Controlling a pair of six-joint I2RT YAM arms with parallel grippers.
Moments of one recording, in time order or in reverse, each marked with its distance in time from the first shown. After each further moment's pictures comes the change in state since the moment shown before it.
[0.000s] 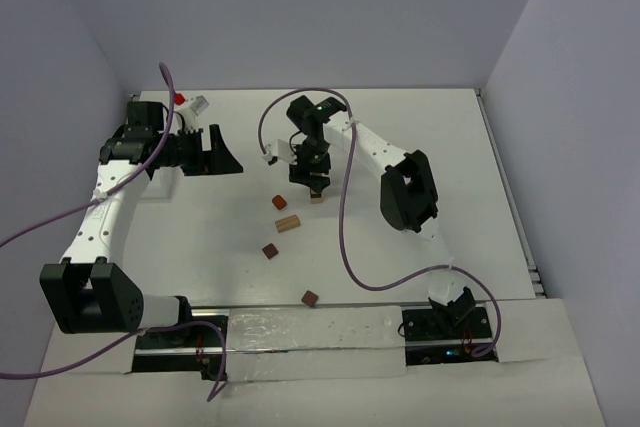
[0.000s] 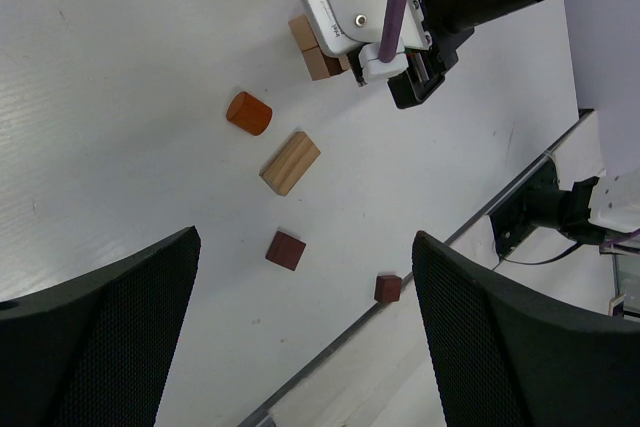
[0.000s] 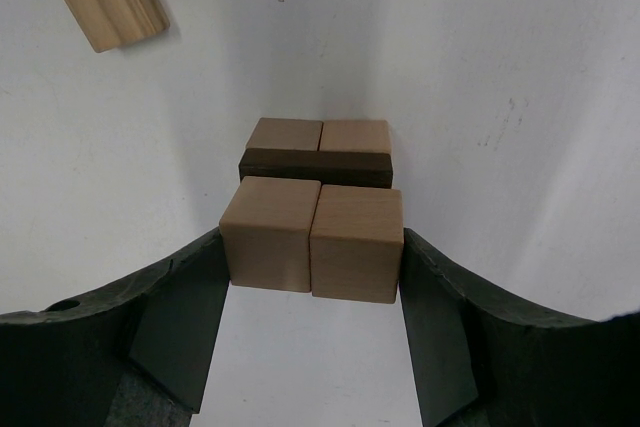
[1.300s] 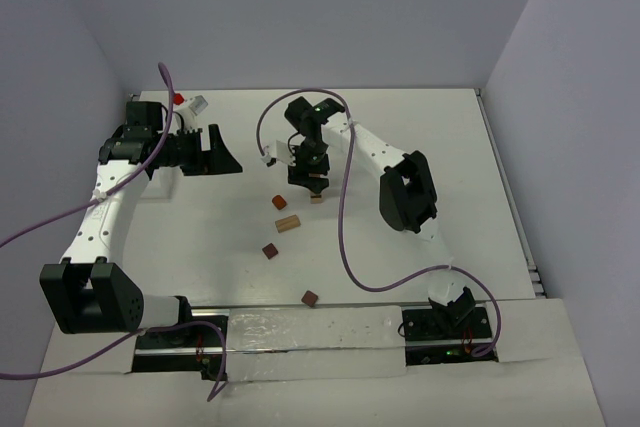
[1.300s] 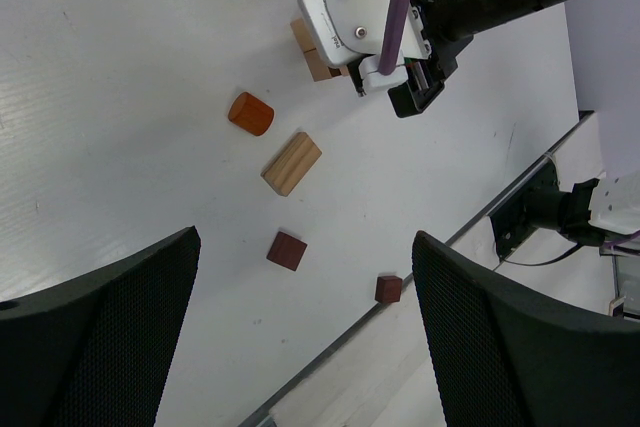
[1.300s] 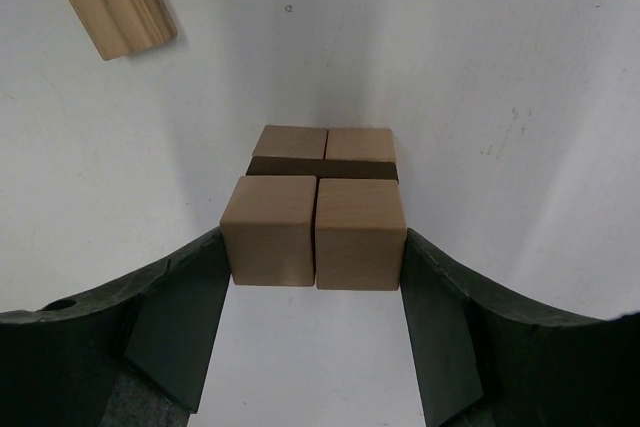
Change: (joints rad) left arm 0.005 0.000 0.000 0.000 0.002 0.001; right arm 0.011 0.001 0.000 -0.001 0.005 0.000
